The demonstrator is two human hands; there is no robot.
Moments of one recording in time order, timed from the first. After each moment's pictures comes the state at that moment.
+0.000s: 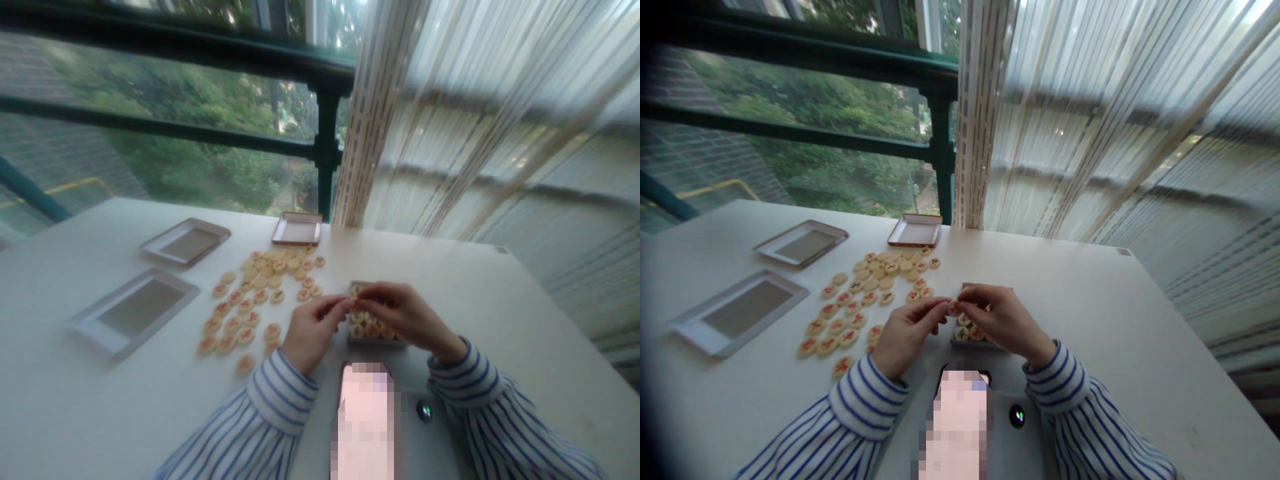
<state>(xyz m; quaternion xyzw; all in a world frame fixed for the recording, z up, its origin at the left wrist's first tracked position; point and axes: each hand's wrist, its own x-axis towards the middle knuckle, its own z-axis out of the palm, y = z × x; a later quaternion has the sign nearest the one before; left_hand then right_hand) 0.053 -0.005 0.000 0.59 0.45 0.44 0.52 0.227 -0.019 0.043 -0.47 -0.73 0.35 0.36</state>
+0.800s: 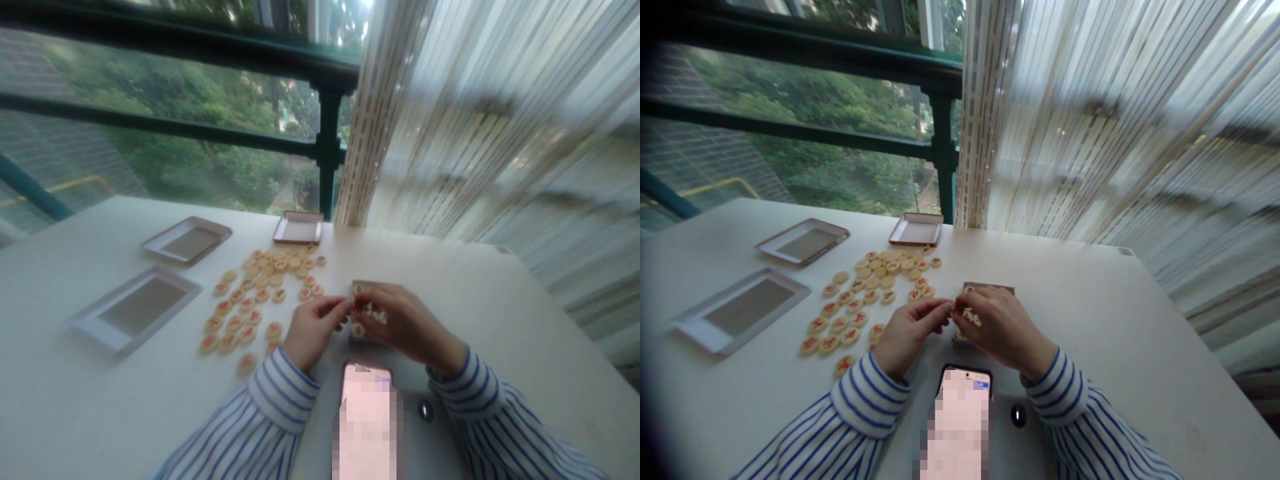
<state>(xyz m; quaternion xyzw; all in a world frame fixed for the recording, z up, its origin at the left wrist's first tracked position) 0.055 -0.004 0.003 0.52 0.45 0.43 0.59 0.221 -0.028 0.052 -0.48 -0.84 0.09 0.22</state>
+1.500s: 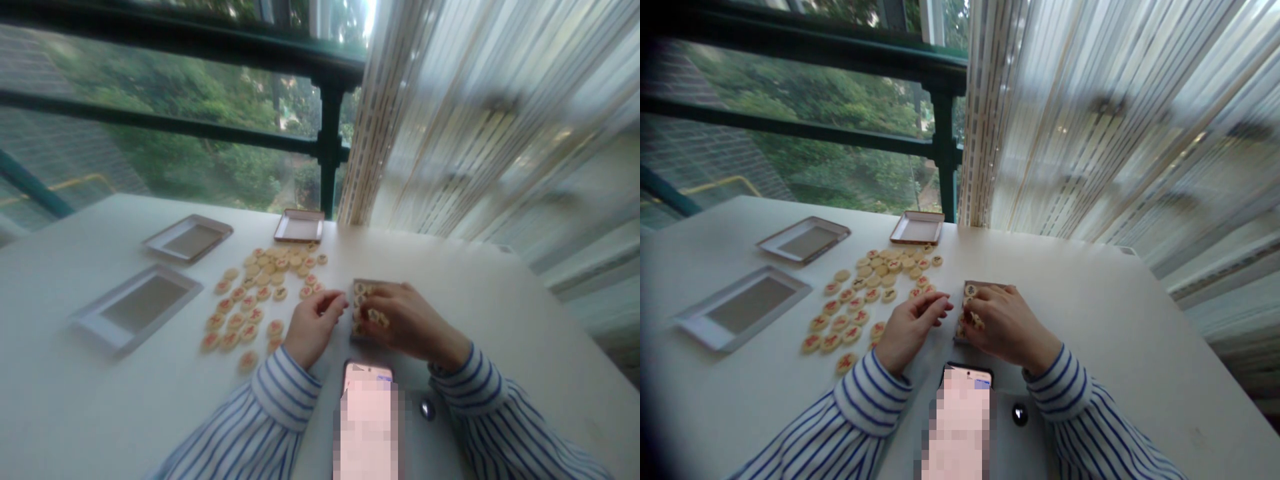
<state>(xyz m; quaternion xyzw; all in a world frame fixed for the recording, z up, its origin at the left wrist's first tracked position) 0.052 -0.002 -0.005 0.57 0.47 0.44 0.52 0.228 -0.027 0.050 -0.48 -0.87 0.05 0.11</state>
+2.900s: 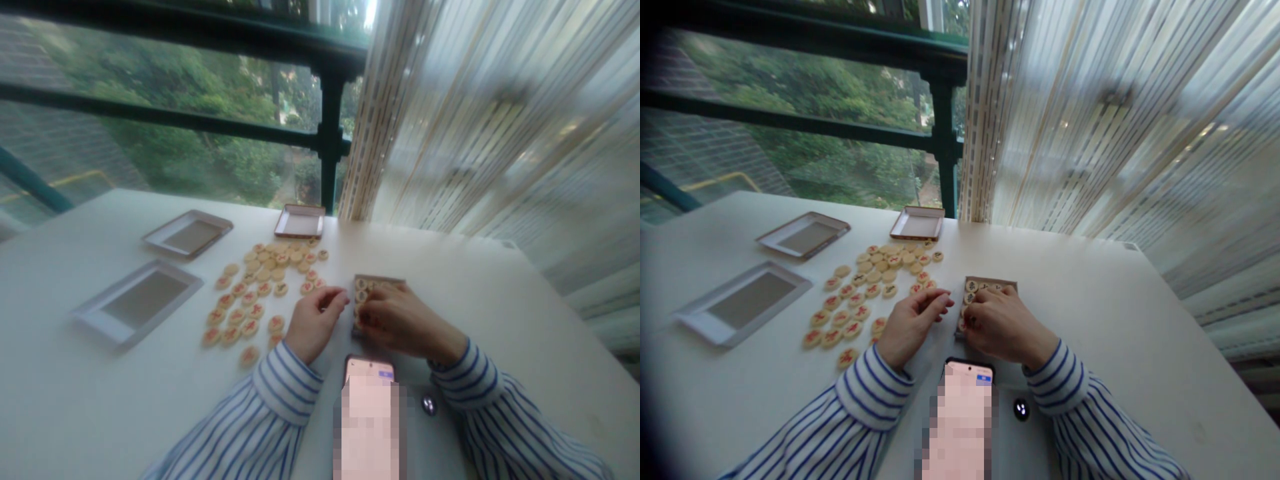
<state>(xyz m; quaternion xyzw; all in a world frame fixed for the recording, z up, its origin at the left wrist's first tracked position) 0.050 0.000 -0.012 0.58 0.47 0.44 0.50 0.229 -0.024 0.040 -0.44 -0.89 0.07 0.07</state>
